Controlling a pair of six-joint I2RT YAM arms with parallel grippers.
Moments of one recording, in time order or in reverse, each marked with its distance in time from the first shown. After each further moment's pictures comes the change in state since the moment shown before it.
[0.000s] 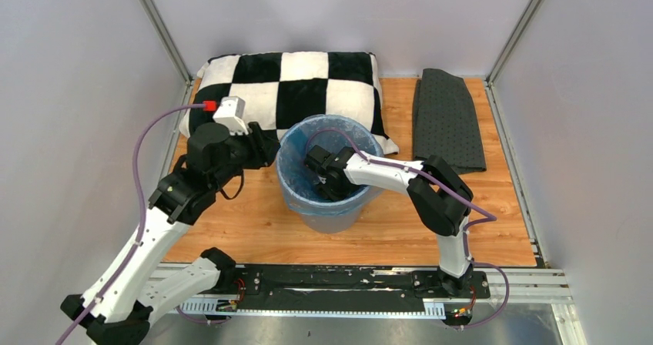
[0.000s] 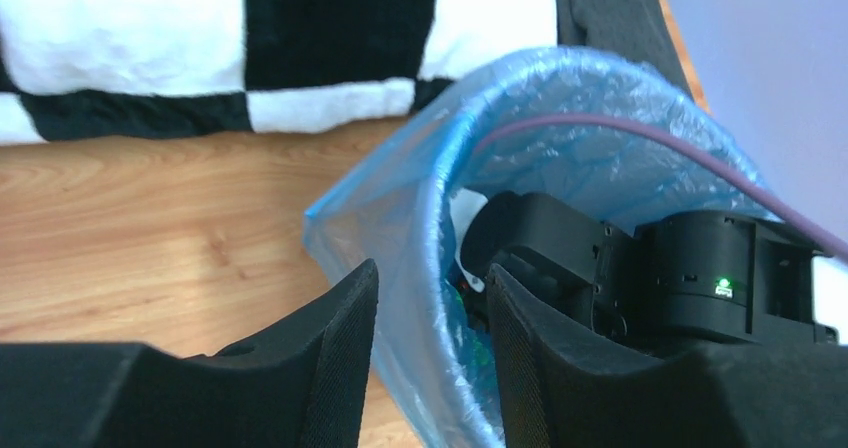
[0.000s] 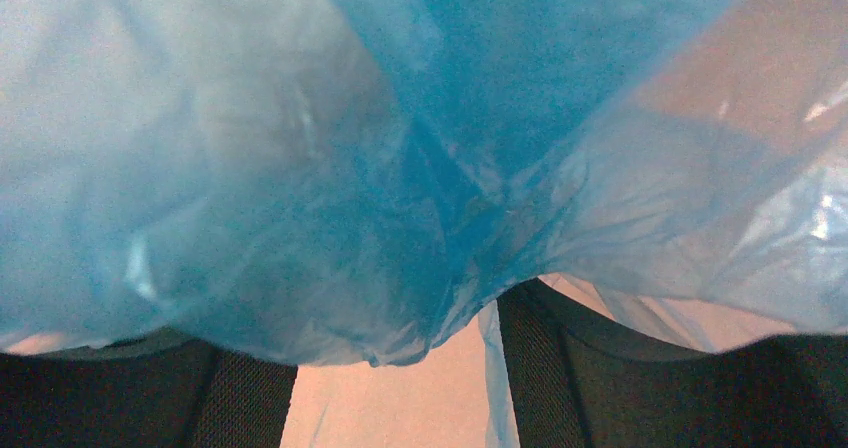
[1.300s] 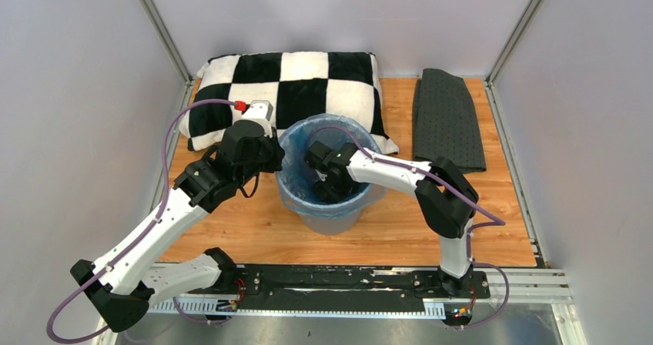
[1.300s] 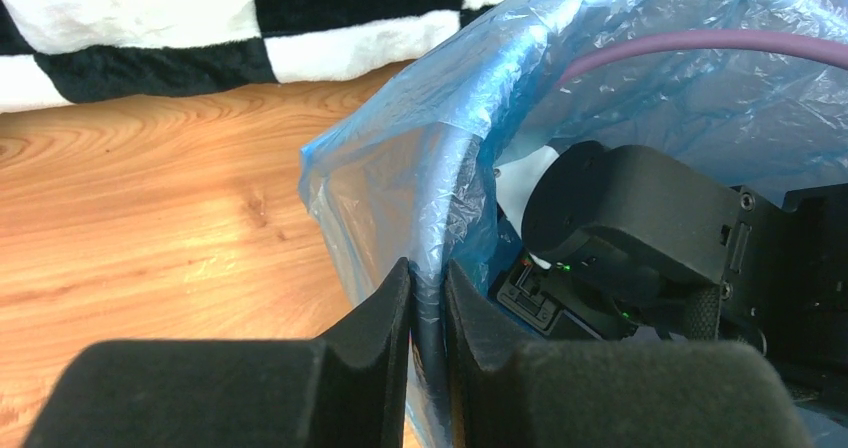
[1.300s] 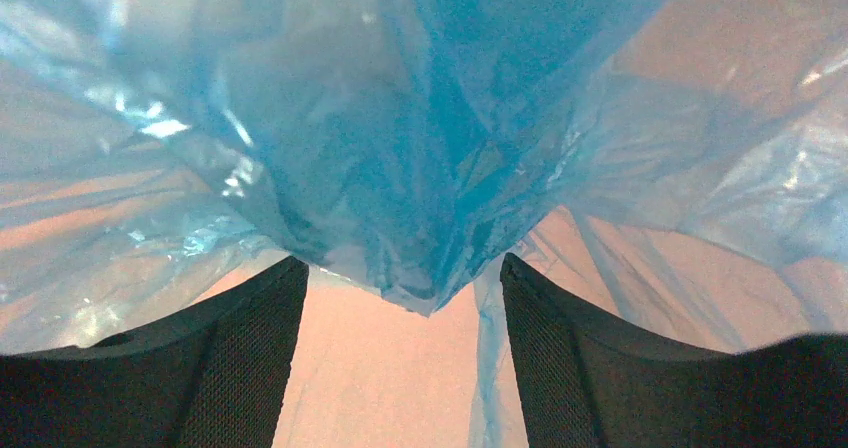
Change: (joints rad) left arm -0.162 0.161 0.033 -0.079 -0.167 0.039; right arm 0.001 -0.035 0.034 -0.058 -0.024 -0.022
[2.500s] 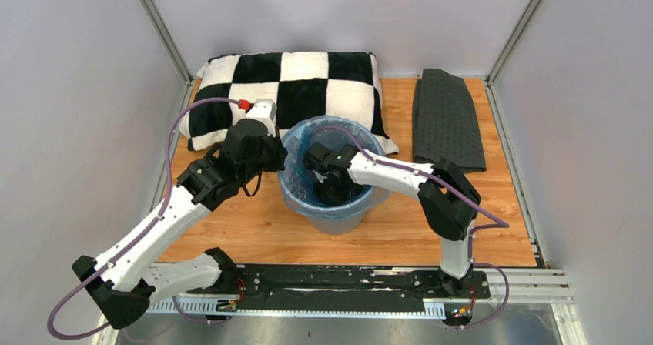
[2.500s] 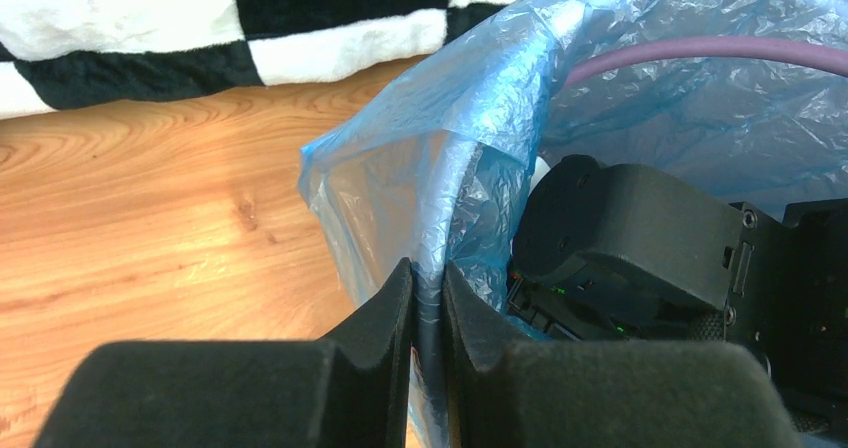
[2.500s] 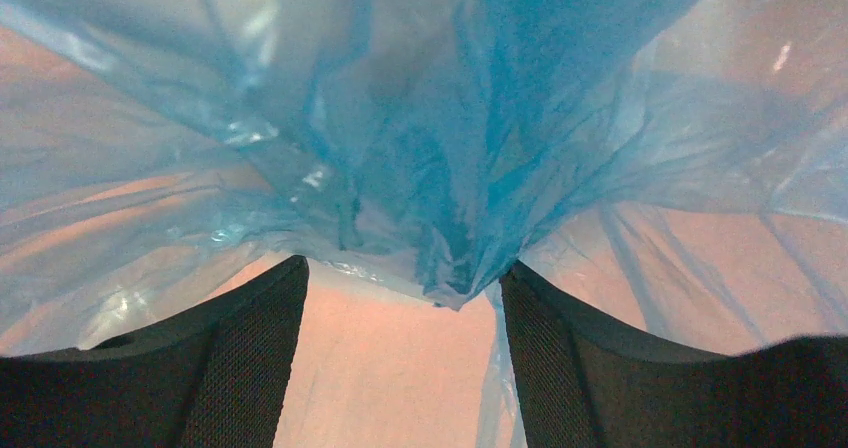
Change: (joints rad) left arm -0.014 0.015 0.010 0.005 0.008 0.000; right arm 0.019 -0.026 -0.012 0.021 -0.042 0.013
